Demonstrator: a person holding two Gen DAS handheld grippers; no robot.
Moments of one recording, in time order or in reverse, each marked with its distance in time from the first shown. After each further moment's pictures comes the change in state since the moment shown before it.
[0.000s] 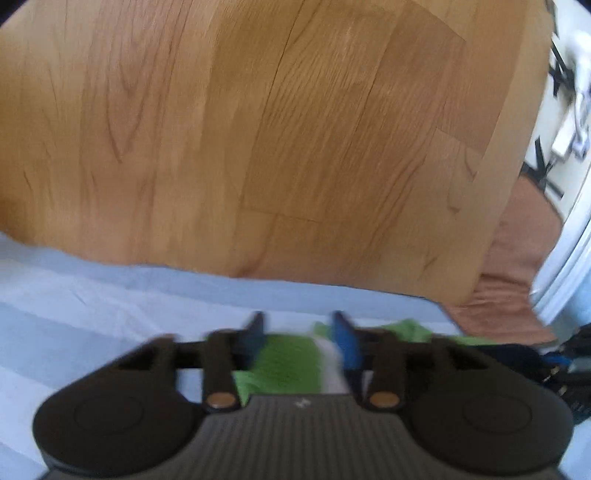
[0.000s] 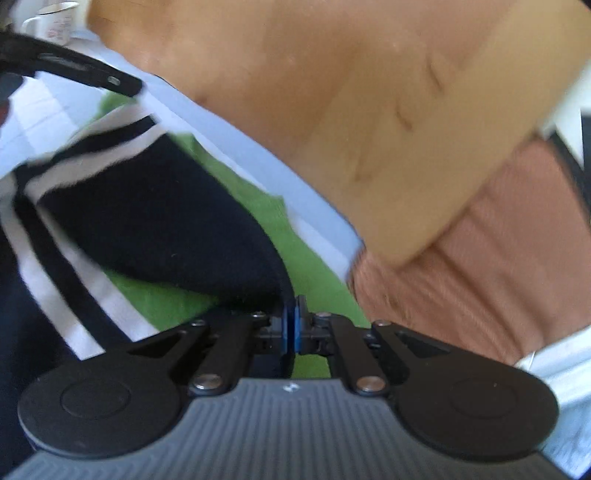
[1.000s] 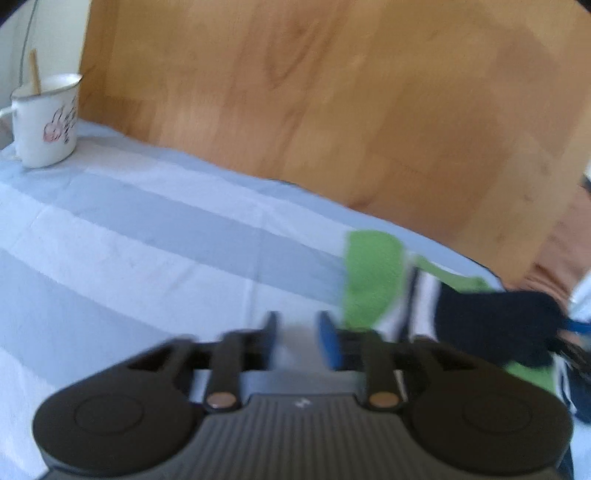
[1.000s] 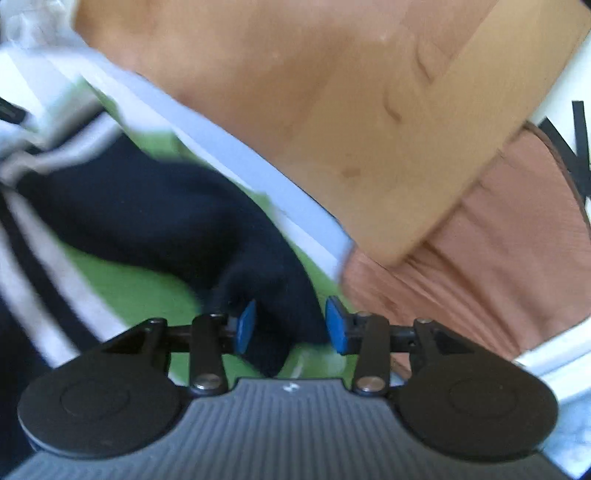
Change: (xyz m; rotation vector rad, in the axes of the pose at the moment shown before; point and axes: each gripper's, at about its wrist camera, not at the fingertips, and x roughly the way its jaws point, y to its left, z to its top) left arm -0.059 0.059 -0.048 -0.212 0.113 0.126; right arm 0.010 0.019 0.010 -0.001 -0.029 -0.068
